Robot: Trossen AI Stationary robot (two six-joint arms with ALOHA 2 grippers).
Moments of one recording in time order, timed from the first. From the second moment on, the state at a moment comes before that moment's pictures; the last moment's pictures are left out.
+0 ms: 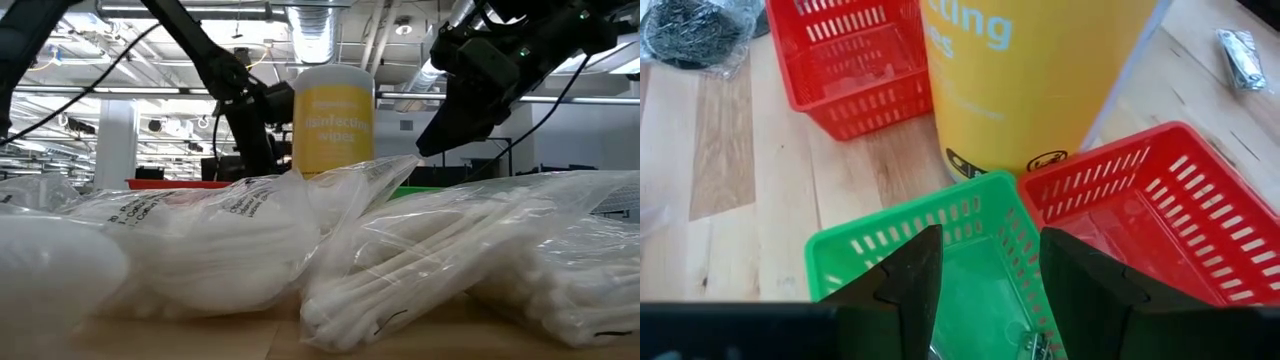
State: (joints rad) left arm 0.54 1.88 1.16 -0.30 -0.26 -0.44; right arm 0.21 1.32 0.64 -0.07 0.39 0.39
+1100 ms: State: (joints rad) left arm 0.23 1.38 1.16 -0.37 -0.36 -0.24; right arm 0.21 1.32 0.64 -0.07 0.39 0.38
